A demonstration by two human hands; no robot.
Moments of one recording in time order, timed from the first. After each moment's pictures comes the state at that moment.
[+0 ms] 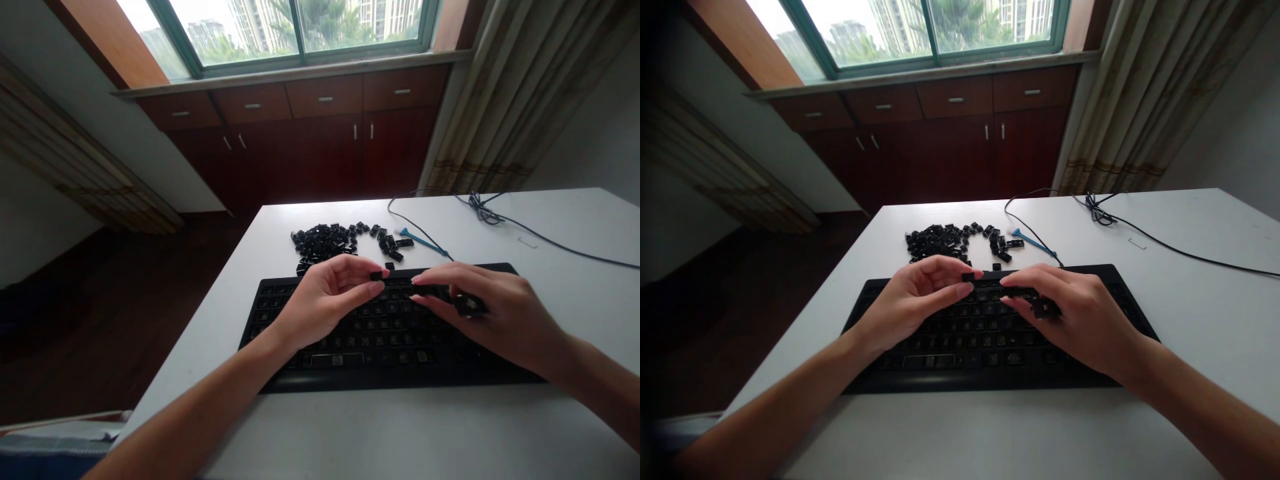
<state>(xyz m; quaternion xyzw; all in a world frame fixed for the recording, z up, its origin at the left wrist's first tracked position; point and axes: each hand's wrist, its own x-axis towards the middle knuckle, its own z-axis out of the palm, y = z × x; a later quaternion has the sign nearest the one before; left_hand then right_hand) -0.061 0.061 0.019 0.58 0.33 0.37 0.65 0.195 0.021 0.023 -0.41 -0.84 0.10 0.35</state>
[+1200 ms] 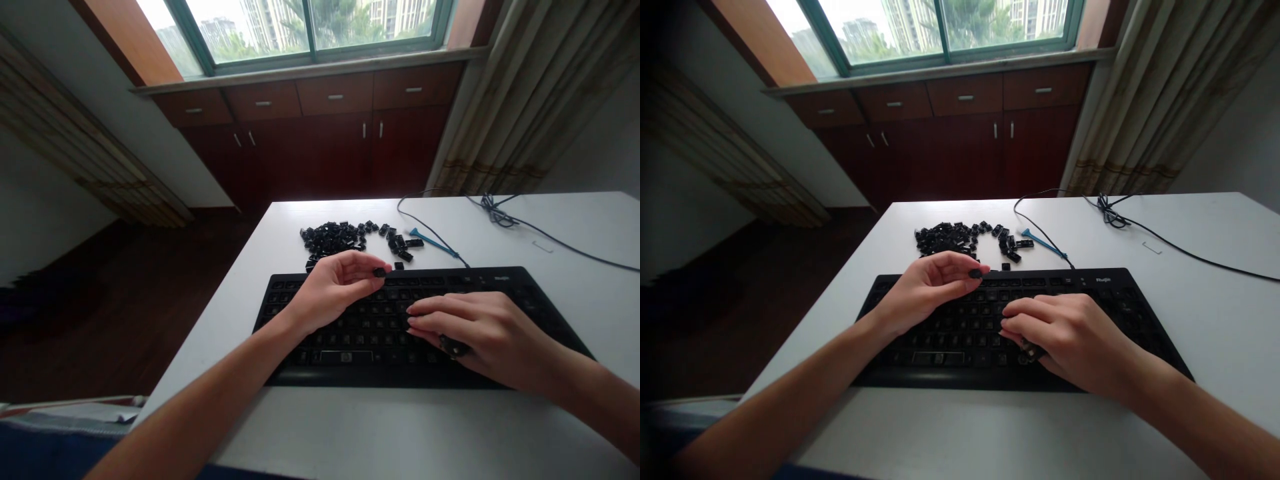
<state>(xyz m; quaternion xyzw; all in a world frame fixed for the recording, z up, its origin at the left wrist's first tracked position) -0.066 0.073 0.006 0.57 0.33 0.36 0.66 0.189 0.018 0.008 -0.28 -0.93 0.06 0.24</state>
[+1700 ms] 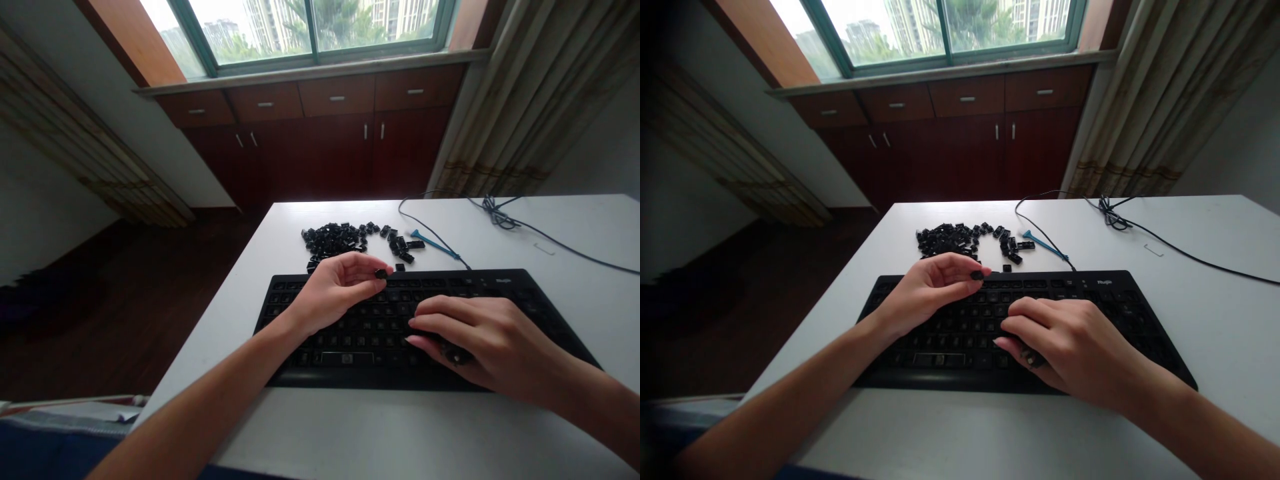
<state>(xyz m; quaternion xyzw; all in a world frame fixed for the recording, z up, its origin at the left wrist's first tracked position) -0.066 0.073 0.007 0.58 0.33 0.36 0.65 0.180 0.010 0.014 -0.31 -0.91 0.04 0.26</state>
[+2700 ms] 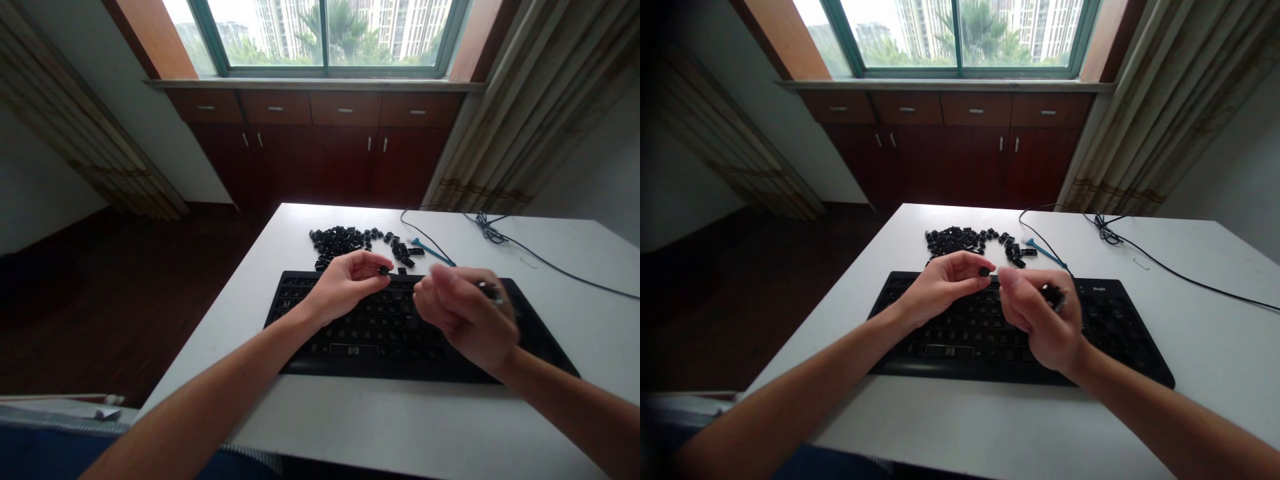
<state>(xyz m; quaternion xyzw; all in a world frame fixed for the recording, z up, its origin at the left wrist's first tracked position) -0.063 0.075 0.006 0.57 0.34 0.39 0.64 0.118 0.020 0.038 -0.31 -0.58 0.53 0.54</state>
